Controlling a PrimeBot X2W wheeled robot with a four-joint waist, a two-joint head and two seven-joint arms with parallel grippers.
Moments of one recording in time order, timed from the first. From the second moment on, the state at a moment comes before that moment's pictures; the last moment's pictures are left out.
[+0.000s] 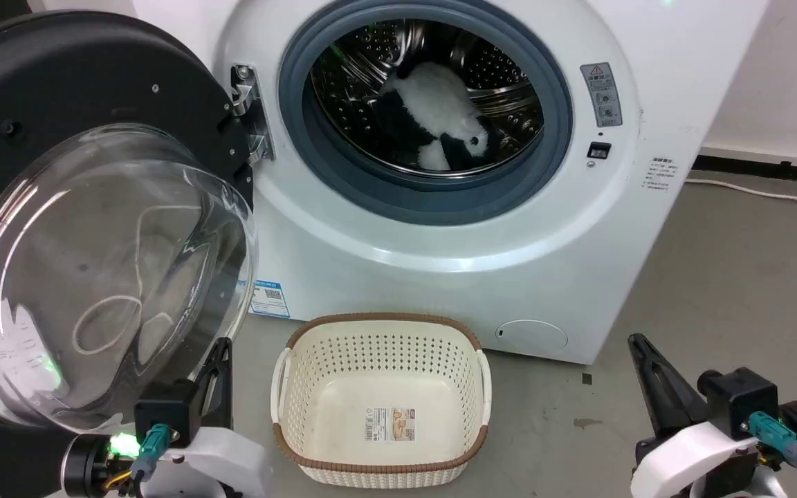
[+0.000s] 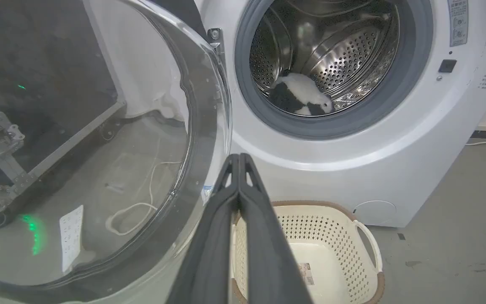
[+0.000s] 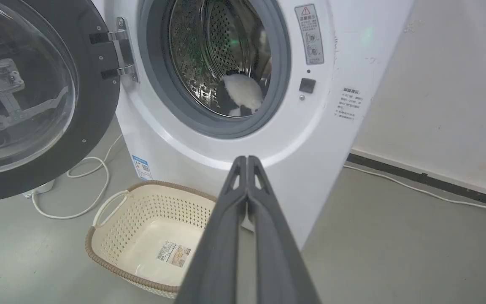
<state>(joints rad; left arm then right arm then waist) -0.01 0.05 0.00 0.00 0.00 0.00 0.00 -0.01 -0.05 0.00 0.01 0.00 0.13 0.00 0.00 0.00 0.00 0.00</state>
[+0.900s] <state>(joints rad) -0.01 0.05 0.00 0.00 0.00 0.00 0.00 -0.01 -0.05 0.00 0.01 0.00 0.13 0.00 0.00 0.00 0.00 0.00</state>
